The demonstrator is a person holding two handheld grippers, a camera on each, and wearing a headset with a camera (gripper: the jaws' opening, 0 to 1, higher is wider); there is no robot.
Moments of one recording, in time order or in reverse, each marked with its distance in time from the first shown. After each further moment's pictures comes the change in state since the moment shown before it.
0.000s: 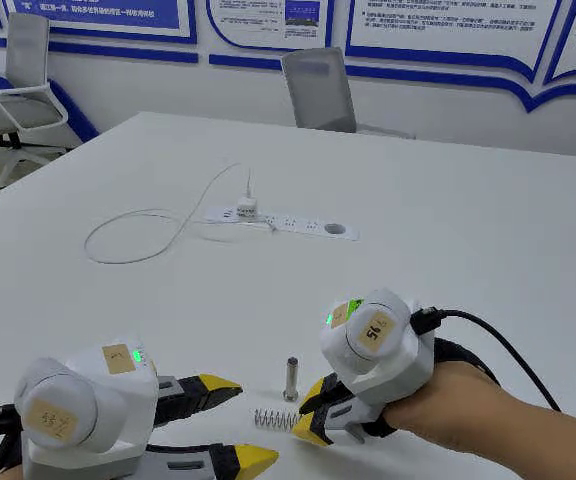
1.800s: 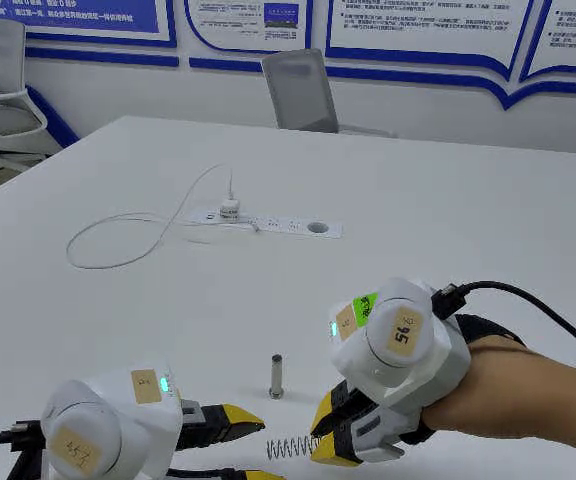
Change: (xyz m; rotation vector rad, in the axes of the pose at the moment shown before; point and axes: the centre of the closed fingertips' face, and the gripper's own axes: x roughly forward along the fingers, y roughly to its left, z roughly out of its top) left arm 0.018 -0.038 -0.006 0.118 0.054 -0.128; right arm -0.053 0.048 -0.005 -0.221 0.084 0.127
